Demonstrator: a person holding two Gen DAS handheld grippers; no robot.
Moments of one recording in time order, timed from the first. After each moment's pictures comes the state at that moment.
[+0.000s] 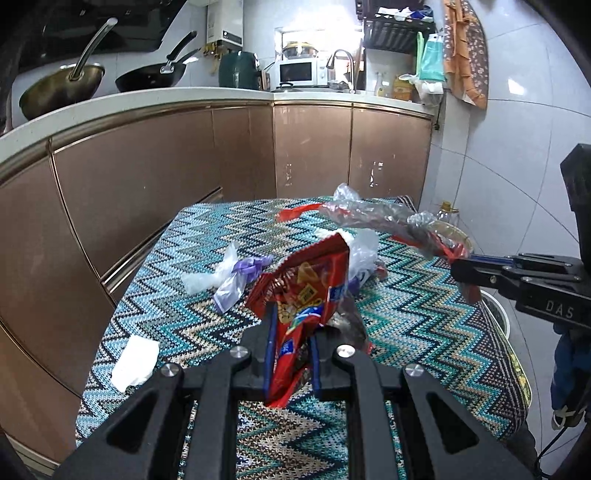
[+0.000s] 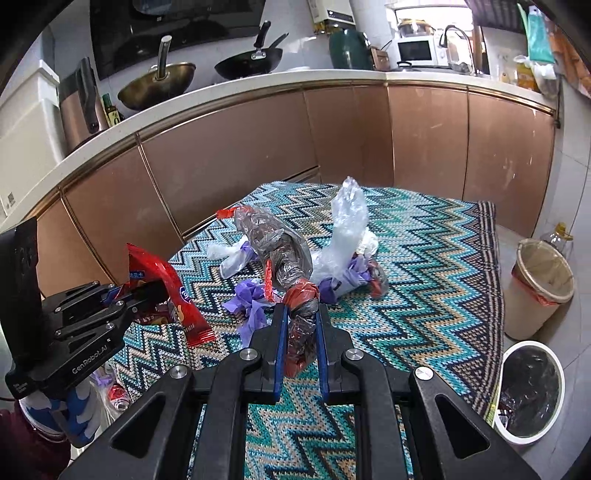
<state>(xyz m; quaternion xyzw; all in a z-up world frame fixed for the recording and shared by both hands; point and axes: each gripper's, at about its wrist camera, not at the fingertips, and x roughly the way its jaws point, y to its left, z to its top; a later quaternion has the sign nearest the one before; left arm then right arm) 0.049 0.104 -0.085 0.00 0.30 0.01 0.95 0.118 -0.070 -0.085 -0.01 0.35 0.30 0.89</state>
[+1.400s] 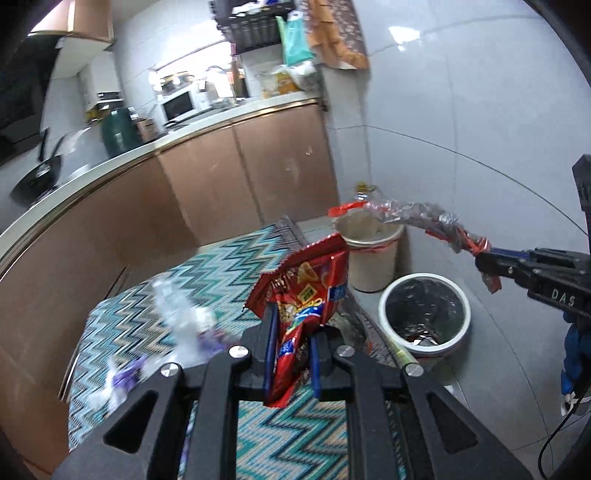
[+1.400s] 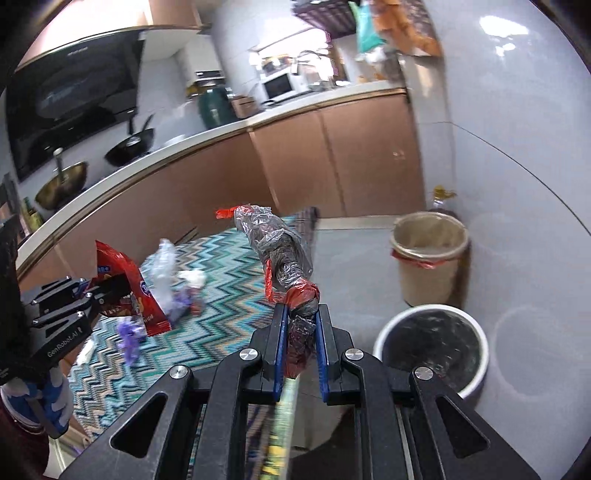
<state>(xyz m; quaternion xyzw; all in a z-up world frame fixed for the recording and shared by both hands) 0.130 -0.104 -0.060 0.16 0.28 -0.13 0.94 0.109 -0.302 -0.100 0.12 0.31 0.11 0.94</state>
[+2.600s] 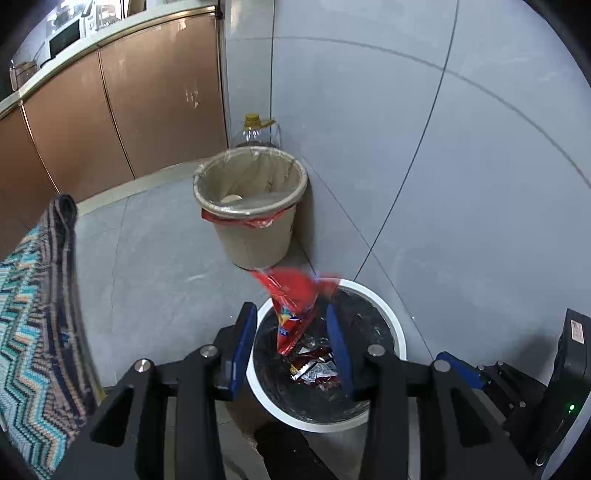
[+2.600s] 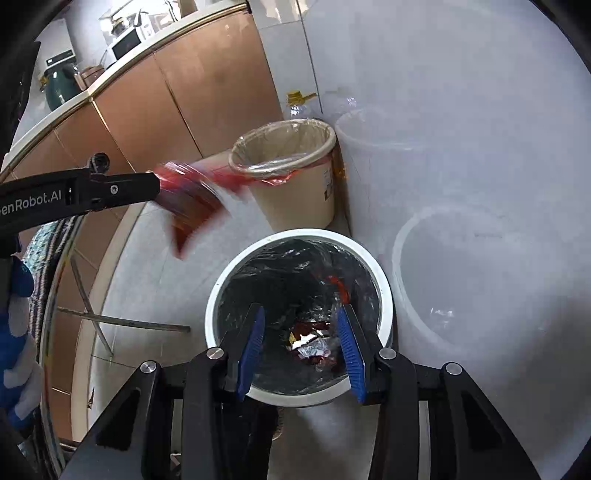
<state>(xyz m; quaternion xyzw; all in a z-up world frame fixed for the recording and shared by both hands) 0.328 -0.316 -0.186 0.11 0.43 -0.28 0.85 0.206 -0.433 -0.261 0.16 0.44 -0.10 0.88</state>
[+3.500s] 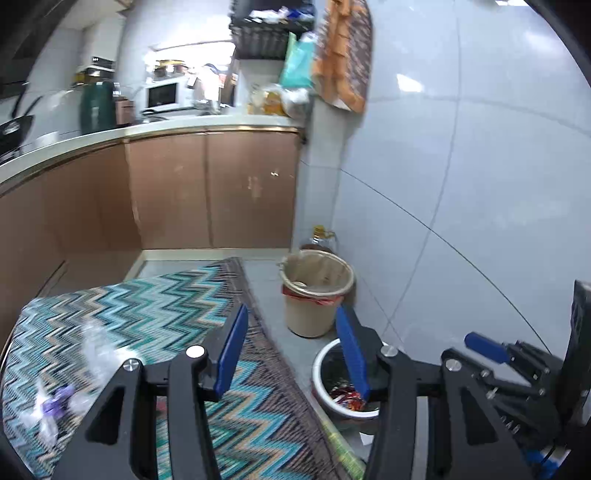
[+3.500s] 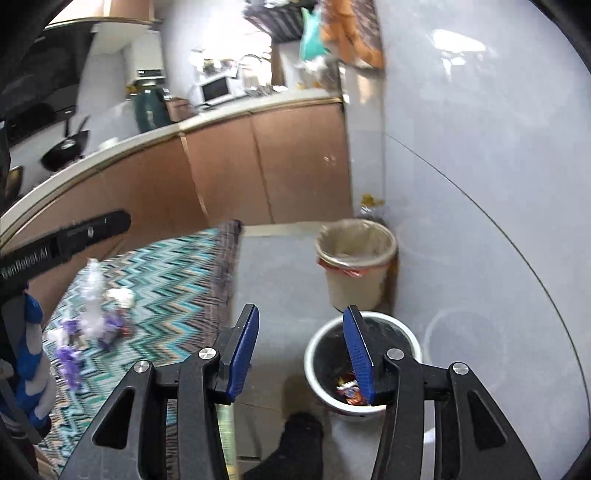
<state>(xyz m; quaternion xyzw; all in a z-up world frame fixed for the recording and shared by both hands) 0.183 -0.092 -0.014 0.01 0.27 -0.21 0.94 0.119 -0.307 -0.071 0.08 0.31 -0.02 0.95</state>
